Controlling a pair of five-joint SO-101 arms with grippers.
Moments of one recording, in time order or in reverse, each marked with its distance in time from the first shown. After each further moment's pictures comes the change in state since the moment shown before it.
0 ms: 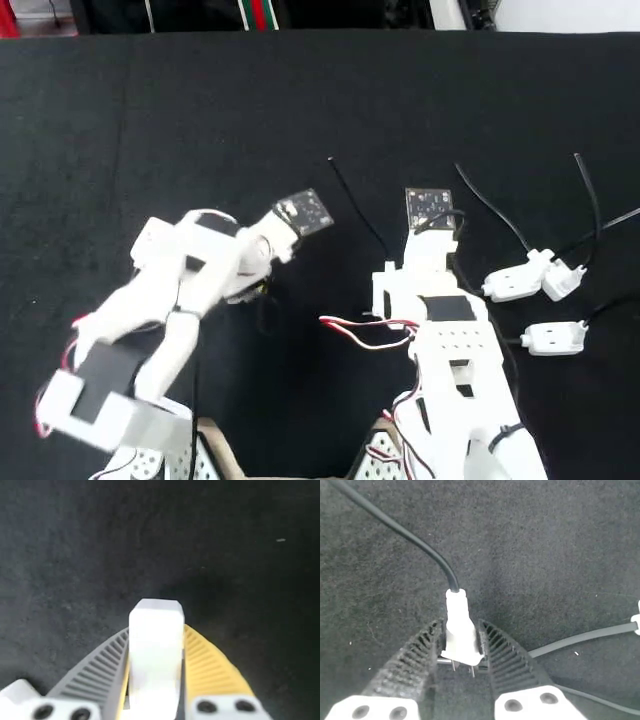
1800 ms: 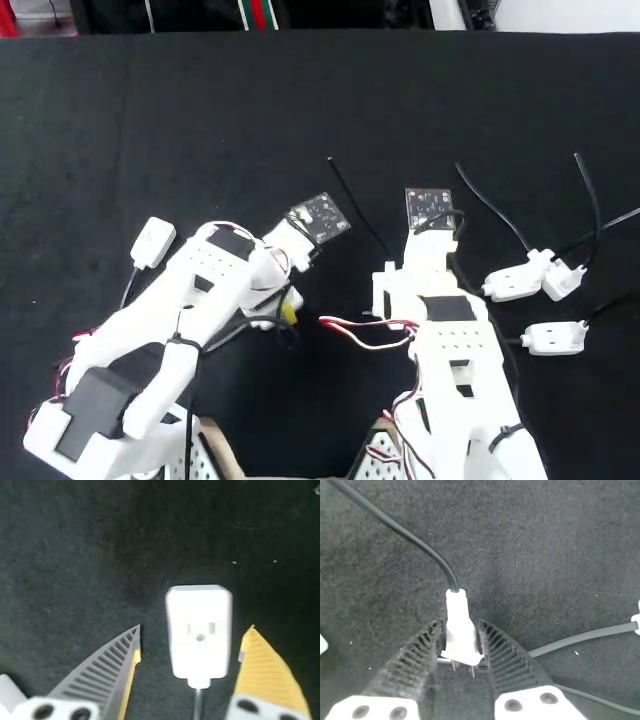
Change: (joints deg) left arm 6.2 -8.0 4.0 0.4 9.6; right arm 0.0 0.0 0.0 0.0 0.0
